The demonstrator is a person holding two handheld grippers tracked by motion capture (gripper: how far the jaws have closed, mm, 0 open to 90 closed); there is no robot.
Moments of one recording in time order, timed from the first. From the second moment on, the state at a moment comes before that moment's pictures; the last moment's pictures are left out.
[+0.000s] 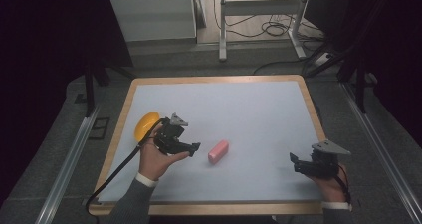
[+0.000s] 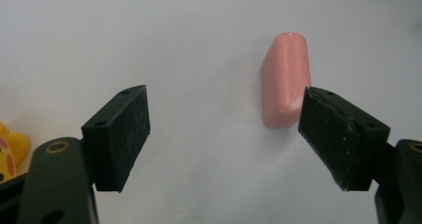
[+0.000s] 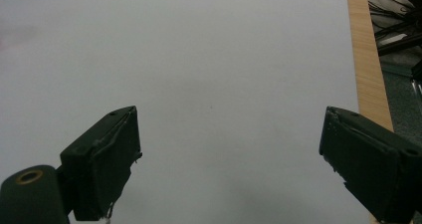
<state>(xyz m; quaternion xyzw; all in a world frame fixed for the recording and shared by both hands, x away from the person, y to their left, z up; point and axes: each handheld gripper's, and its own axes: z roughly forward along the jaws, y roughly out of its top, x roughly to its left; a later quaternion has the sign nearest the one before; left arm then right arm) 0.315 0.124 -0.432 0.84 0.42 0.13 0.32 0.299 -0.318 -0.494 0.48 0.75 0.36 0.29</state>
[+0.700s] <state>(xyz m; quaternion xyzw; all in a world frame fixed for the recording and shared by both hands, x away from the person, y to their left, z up) 0.318 0.095 -0.436 0.86 0.40 0.12 0.31 0.299 -0.319 -0.495 0.48 0.75 0.35 0.29</state>
